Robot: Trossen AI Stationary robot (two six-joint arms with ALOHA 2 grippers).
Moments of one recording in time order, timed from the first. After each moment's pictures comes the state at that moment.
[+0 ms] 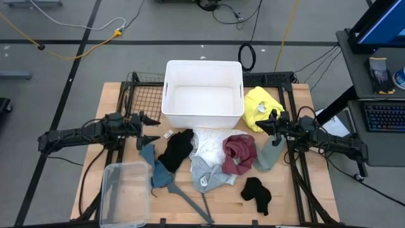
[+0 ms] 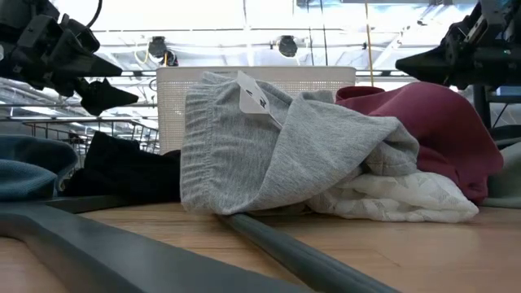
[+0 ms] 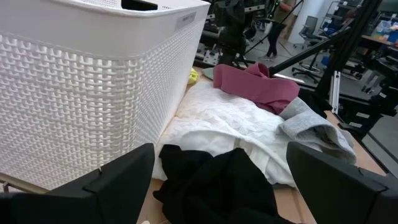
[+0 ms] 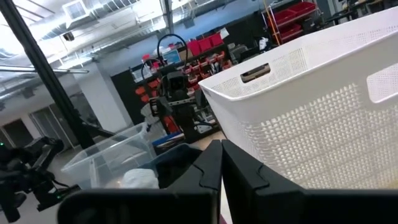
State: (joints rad) left arm 0.20 0.20 0.11 -0.08 0.15 -0.19; right arm -0.23 0.01 0.01 0.13 -0.08 0.43
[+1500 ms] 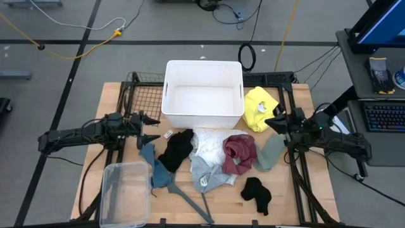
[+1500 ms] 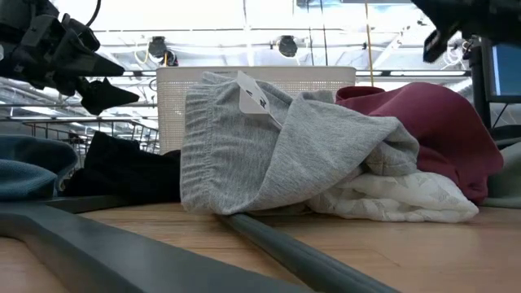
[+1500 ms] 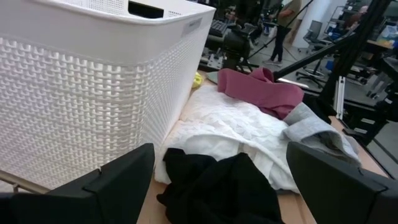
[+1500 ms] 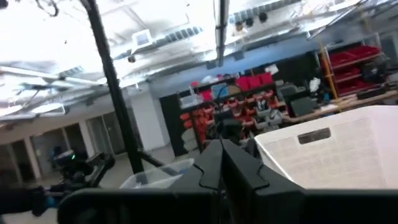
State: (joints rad) left arm 0.20 0.20 0.11 -0.07 0.13 -0.20; right arm -0.23 0.12 0.21 0.25 -0.25 0.38
